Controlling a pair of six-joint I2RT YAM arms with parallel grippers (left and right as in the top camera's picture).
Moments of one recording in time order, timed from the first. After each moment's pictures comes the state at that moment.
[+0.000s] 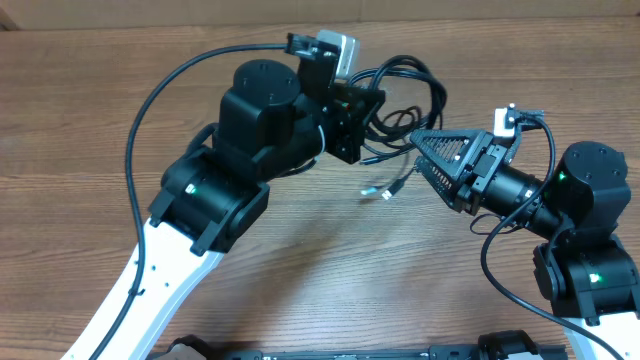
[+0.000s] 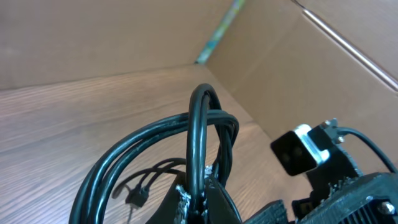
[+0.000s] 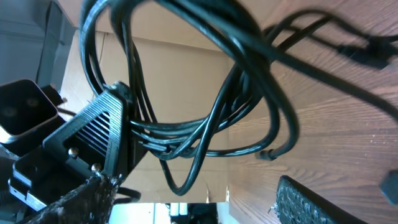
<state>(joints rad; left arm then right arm) -0.61 1.36 1.56 -0.49 0.32 -0.43 0.13 0.89 1.00 -0.36 -0.82 1.21</state>
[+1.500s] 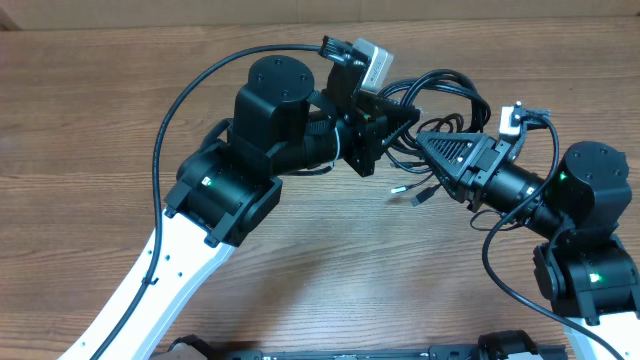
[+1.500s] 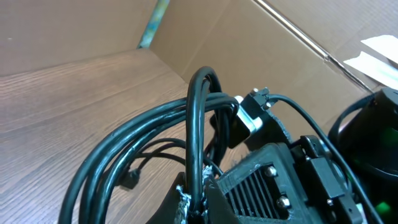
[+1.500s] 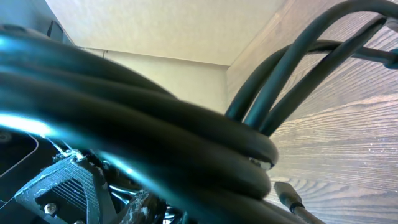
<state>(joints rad) -0.63 1.39 1.56 -0.45 0.53 -0.42 0.13 0.89 1.00 -0.35 -0.76 1.24</state>
